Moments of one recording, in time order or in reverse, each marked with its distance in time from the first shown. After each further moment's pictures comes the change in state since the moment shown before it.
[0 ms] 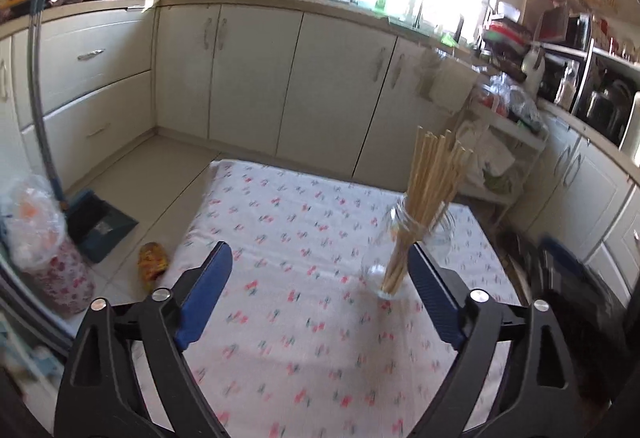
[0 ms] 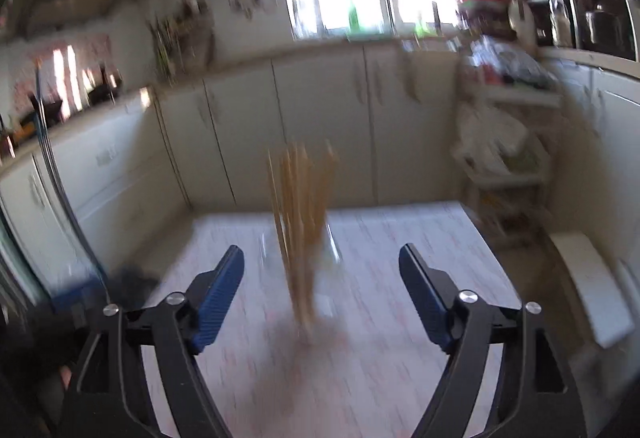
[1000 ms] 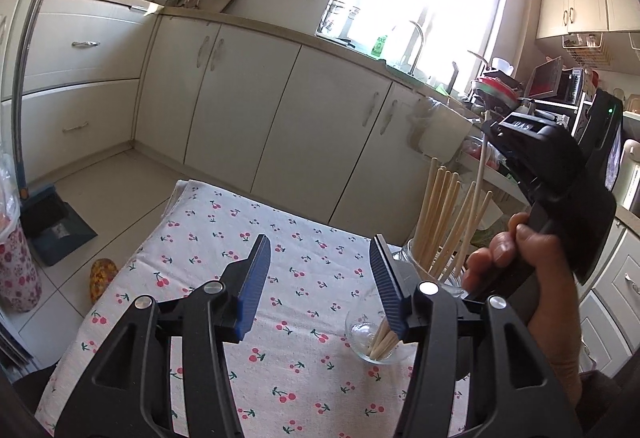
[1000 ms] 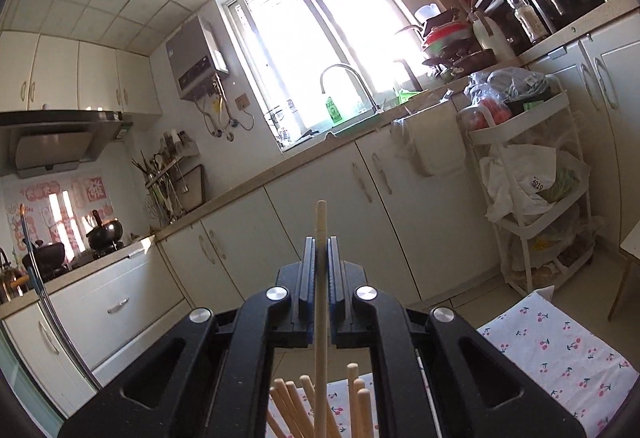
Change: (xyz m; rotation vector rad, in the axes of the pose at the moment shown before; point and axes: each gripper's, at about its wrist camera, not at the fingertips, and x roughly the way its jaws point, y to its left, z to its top) left arm 0.081 0.009 -0.013 -0.123 -0.211 -0.110; right arm 0.114 -0.021 0.091 0.304 -0.485 0.123
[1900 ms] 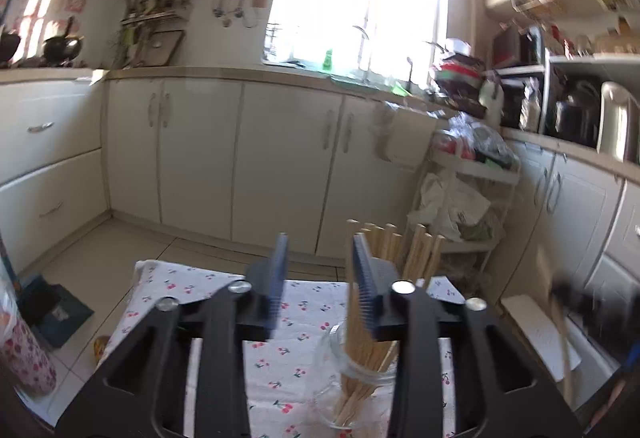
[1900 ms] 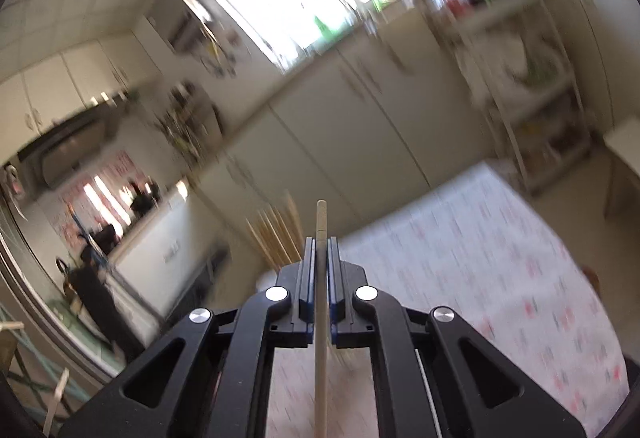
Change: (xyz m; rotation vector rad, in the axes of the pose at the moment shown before) left arm 0.021 -0.071 0.039 0.211 -0.082 -0.034; right arm -0.107 -0.071 0.017 0.198 0.309 0.118
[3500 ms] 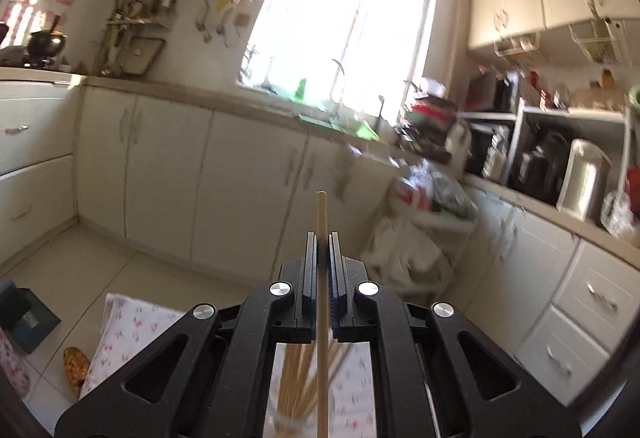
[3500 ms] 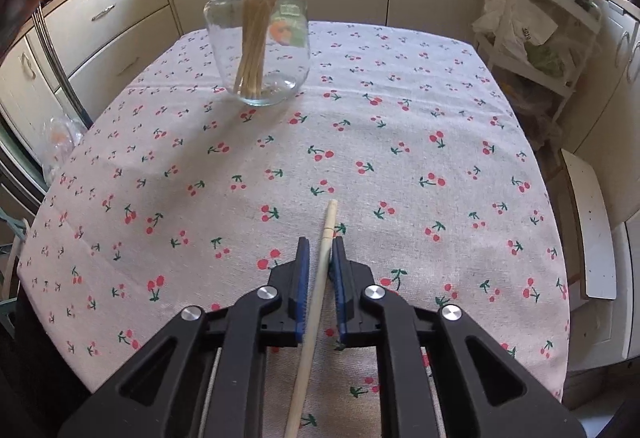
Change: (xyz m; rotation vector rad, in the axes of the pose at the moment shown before) left arm -0.021 -0.030 0.088 -0.077 -0.078 -0.131; right arm 0.008 -0.025 -0.151 -0.512 0.627 -0.378
